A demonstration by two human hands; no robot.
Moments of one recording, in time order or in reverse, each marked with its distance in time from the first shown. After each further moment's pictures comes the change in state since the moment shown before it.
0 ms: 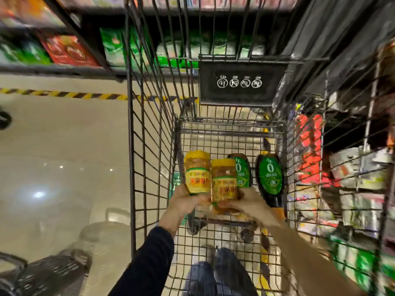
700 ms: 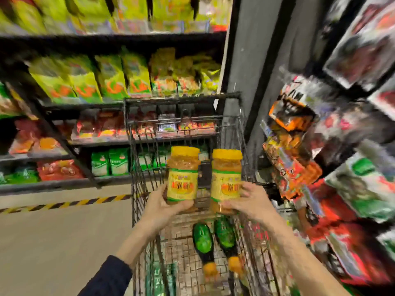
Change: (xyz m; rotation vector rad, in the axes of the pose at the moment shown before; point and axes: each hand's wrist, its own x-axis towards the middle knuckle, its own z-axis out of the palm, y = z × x) left_hand -0.241 0.162 -0.032 0.064 -0.028 0.818; right_hand -0.273 -0.141 -0.070 0.221 0.501 -0.545
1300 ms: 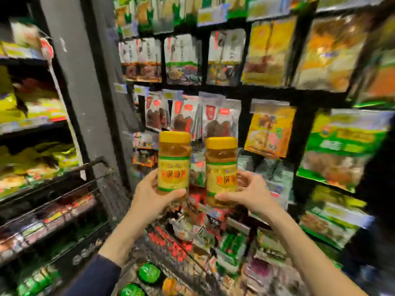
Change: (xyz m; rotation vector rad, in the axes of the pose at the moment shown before) left_hand -0.156 0.161 0.079 0.011 -0.637 0.681; right_hand -0.349 -0.067 -0.046 -0.053 0.902 -0.236
